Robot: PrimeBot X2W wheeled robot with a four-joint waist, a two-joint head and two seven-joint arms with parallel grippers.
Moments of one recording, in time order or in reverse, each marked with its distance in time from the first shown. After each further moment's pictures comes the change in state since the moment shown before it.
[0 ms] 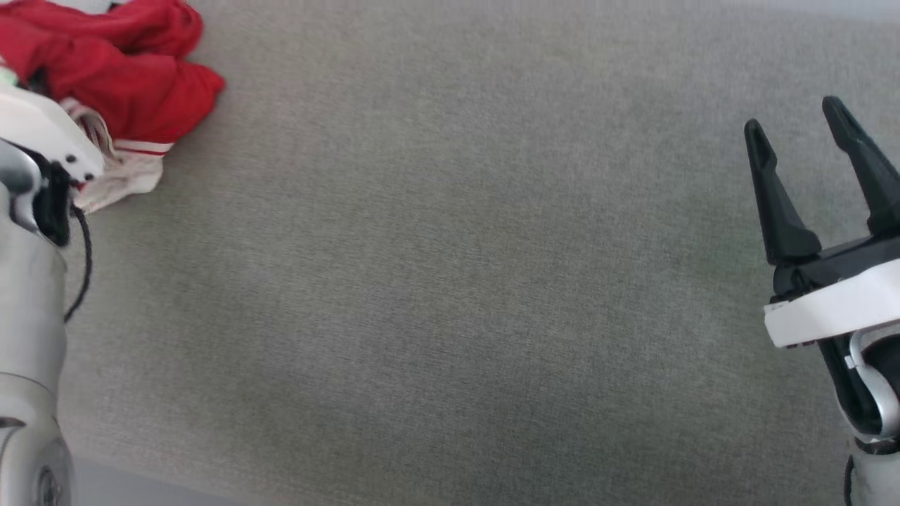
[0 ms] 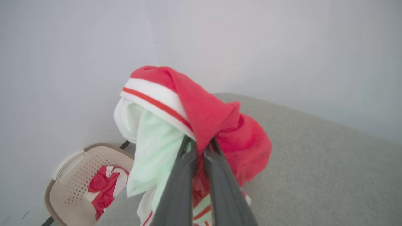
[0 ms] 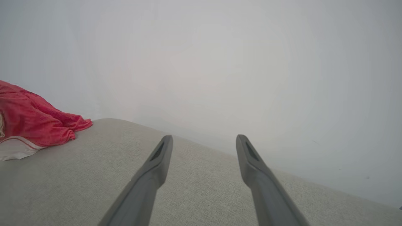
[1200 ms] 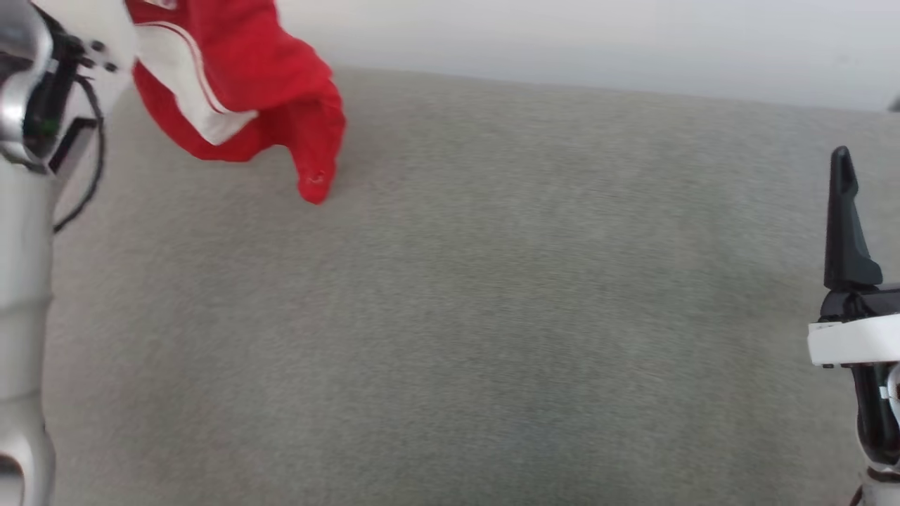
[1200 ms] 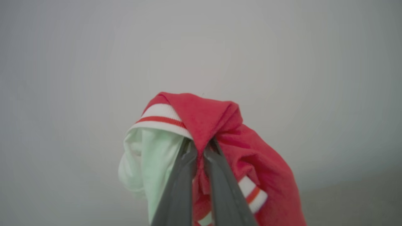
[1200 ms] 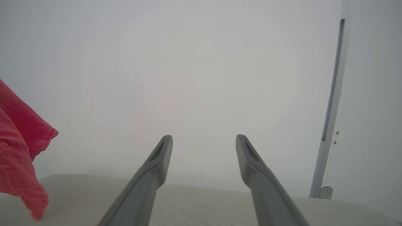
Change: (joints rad) left arm 0.065 0.067 -0.246 -0.869 -0.004 -0.065 0.337; right arm 0.109 0.146 -0.201 0.035 -0.021 0.000 -0.135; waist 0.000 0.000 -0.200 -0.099
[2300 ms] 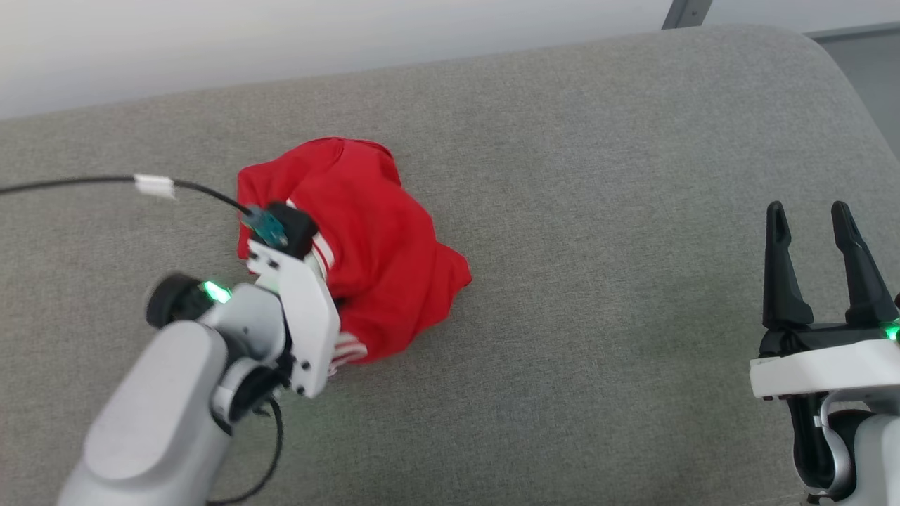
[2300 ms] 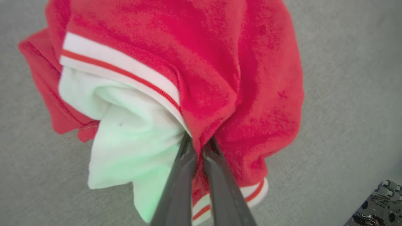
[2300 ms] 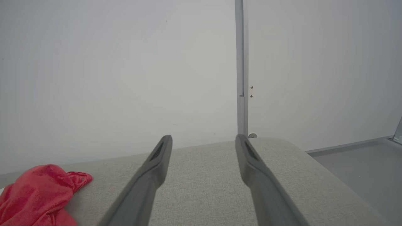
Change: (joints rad) left arm 0.524 -0.051 -0.264 -0.165 -0.212 0.020 0.489; right arm 0.047 0.056 0.049 0.165 0.030 0.000 -0.129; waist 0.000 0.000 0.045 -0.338
